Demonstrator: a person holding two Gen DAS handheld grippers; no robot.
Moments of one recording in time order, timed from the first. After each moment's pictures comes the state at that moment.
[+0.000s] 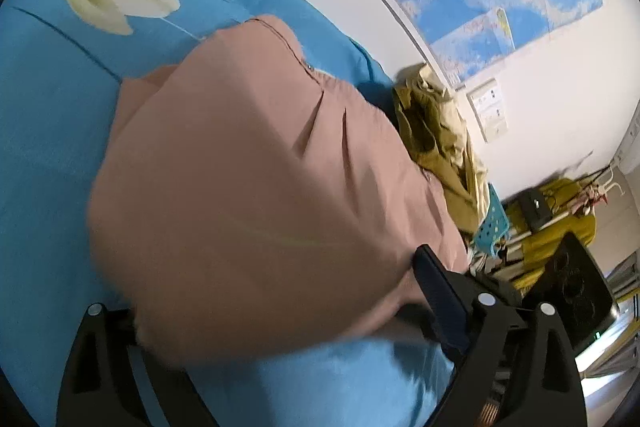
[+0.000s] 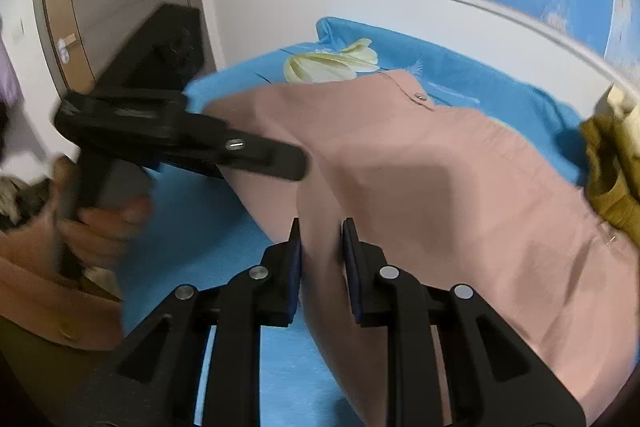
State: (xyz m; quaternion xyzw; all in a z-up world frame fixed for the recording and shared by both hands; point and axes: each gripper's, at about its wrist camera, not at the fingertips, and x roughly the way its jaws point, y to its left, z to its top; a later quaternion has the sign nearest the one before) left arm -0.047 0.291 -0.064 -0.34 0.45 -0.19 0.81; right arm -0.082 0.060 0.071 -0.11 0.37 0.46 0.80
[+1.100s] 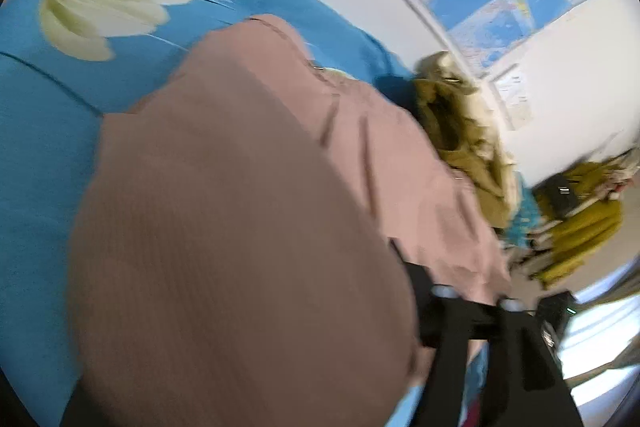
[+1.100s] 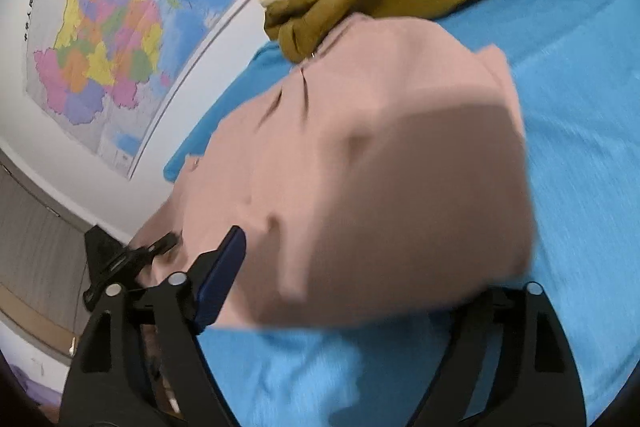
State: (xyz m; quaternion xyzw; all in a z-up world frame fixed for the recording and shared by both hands) left arm -0.015 0.283 -0.067 -0.29 0.47 -0.19 0.82; right arm -0.070 -0.144 0.011 0.32 0.42 0.17 0.83
